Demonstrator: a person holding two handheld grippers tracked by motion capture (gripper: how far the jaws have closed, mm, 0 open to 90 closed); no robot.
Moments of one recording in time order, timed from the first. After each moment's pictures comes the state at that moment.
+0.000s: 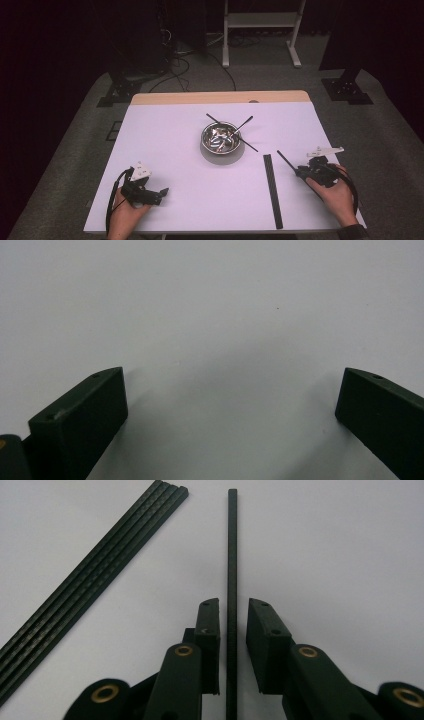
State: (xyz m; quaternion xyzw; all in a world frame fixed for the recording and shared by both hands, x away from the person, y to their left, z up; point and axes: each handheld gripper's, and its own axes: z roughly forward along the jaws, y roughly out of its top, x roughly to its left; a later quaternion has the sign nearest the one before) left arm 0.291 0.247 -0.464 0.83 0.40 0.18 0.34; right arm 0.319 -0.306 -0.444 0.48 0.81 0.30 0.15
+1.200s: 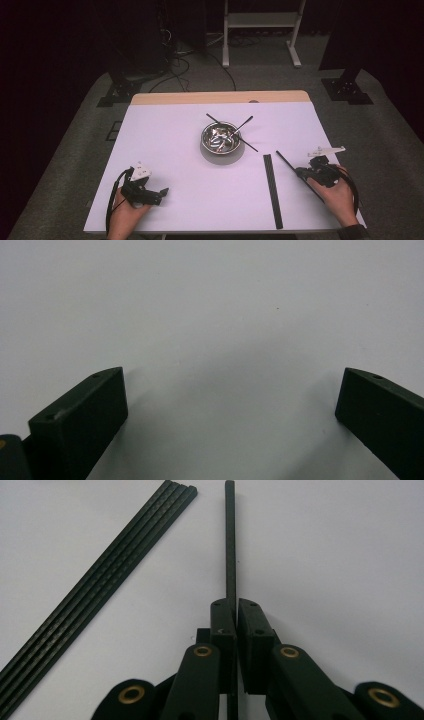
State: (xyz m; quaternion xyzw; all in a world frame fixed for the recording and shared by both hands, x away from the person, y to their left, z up) left arm 0.291 0.247 -0.464 0.83 0.40 0.18 0.34; right arm 0.318 -0.307 -0.441 0.48 0.81 0.31 0.13
